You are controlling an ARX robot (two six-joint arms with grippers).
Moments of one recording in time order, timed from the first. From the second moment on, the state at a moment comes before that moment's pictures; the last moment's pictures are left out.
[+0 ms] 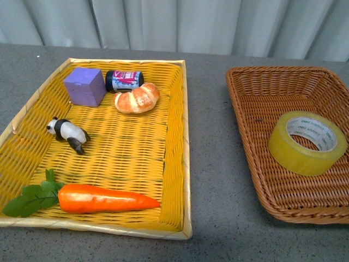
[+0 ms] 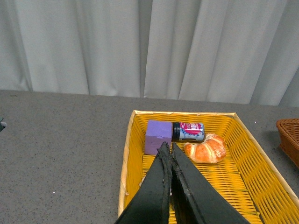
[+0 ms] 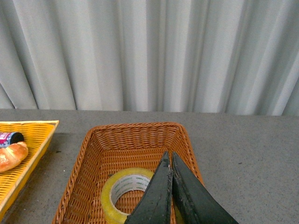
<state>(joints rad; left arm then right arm) 0.00 0.66 0.02 0.65 0.00 0.00 0.00 0.62 0.01 0.61 0.00 0.00</state>
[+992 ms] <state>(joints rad) 0.00 0.18 0.02 0.18 0.00 0.00 0.00 0.14 0.01 0.13 0.00 0.00</state>
